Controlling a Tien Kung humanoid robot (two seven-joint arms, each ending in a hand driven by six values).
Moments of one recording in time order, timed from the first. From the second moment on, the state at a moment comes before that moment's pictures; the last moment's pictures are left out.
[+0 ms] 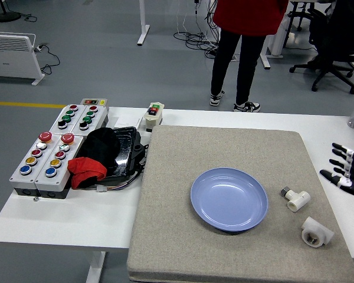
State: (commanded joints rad) left arm -0.13 0.12 -0.24 -0.25 0.29 0.15 0.15; right arm 0.22 -0.09 1.87 1.55 -1.57 0.65 -0.37
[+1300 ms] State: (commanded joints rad) left arm -0.14 0.12 -0.23 -0.25 0.28 0.15 0.14; right arm 0.17 -0.09 1.72 1.56 -1.87 0.65 -0.42
